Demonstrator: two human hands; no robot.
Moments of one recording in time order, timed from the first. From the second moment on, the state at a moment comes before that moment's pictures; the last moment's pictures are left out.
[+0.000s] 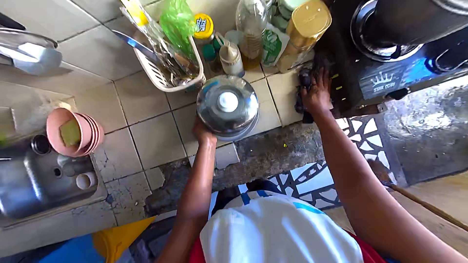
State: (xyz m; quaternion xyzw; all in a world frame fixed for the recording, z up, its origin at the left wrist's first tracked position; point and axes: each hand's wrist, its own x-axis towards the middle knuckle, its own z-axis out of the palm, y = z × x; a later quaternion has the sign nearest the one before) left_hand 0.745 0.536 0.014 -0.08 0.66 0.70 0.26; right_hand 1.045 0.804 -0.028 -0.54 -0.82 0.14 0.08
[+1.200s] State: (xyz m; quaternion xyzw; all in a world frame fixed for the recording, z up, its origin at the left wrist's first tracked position) left_hand 0.712 0.458 0.009 0.13 0.83 0.52 0.15; right_hand 1.149 0.644 0.014 -0.52 -0.80 0.29 -0.01
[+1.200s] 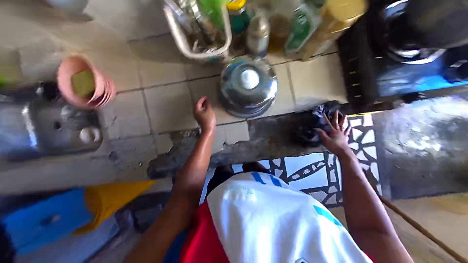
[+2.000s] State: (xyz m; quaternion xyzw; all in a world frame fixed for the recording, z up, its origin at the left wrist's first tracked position) left_hand 0.711 0.033 0.031 -0.20 0.84 0.49 0.13; right_hand 0.821 0.410 -0.017 -0.21 -0.95 0.23 -0.04
